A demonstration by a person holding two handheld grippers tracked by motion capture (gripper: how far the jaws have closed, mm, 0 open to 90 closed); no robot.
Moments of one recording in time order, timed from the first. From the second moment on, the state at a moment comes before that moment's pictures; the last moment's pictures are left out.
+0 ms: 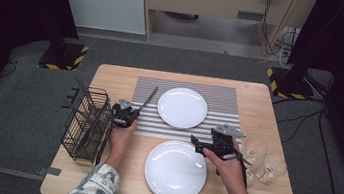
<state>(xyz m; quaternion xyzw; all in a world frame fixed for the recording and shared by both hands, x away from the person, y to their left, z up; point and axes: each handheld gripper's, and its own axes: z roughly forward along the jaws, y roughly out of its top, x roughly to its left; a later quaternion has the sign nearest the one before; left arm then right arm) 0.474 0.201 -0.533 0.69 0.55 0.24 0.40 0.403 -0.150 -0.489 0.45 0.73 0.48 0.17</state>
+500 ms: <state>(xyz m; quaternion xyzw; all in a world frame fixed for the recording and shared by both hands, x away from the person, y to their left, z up) 0.475 0.201 -0.532 0.69 0.55 0.25 0.40 0.404 -0.151 -0.490 0.45 0.73 0.48 0.17</state>
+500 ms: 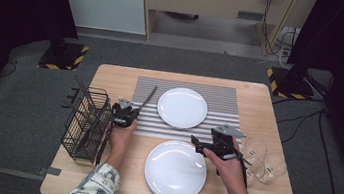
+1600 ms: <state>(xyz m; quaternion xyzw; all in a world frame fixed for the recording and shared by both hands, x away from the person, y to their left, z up) 0.478 0.200 -0.534 0.70 0.56 0.25 0.37 0.403 -0.149 -0.491 0.45 0.74 0.48 0.17</state>
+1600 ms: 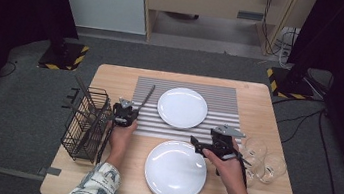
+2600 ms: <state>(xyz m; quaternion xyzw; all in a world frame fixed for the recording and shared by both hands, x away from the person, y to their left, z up) 0.479 0.201 -0.535 0.70 0.57 0.24 0.35 0.403 -0.149 -0.491 0.45 0.74 0.48 0.16</state>
